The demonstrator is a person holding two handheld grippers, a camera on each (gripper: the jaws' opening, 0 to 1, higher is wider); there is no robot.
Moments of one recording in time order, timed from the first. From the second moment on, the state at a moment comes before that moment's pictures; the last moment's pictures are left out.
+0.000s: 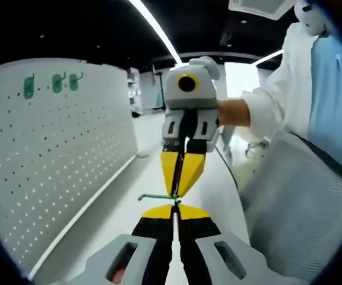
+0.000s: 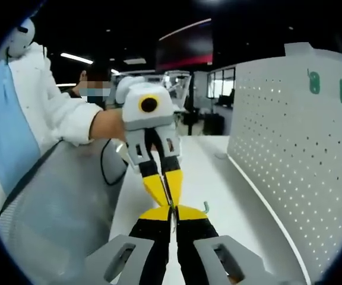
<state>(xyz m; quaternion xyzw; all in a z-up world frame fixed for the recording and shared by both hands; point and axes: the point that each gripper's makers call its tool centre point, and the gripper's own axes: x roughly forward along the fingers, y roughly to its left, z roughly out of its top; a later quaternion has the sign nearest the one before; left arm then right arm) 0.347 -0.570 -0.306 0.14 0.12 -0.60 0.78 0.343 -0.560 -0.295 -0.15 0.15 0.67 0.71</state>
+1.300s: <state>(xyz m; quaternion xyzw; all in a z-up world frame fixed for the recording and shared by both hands) 0.323 -0.594 -0.323 0.24 0.12 -0.63 0.73 0.361 -0.574 -0.320 -0.17 0.25 0.64 0.70</state>
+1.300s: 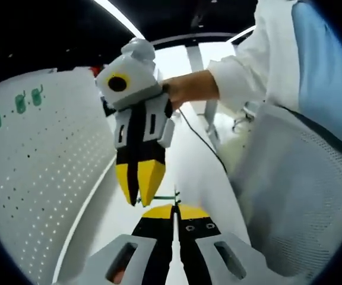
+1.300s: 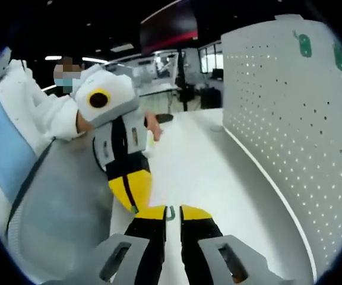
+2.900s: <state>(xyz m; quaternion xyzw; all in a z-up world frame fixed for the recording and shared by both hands) 0.355 -0.591 -0.330 -0.02 0.27 -0.53 0.80 0.380 -0.561 -0.301 -0.33 0.15 0.56 0.75</state>
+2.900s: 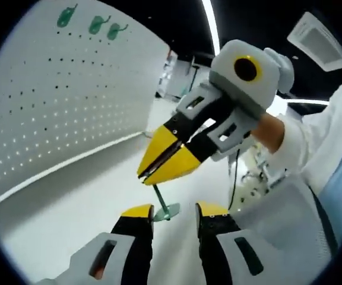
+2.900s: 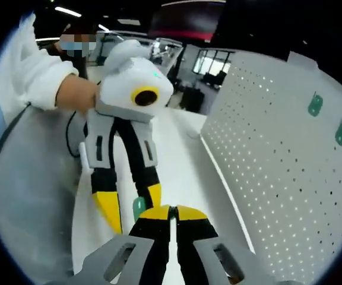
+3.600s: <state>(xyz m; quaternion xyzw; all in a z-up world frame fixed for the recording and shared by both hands) 0.367 -0.585 -0.334 -0.04 0.28 -0.50 0.82 0.384 -0.553 -0.300 -0.41 0.11 0.53 0.73</state>
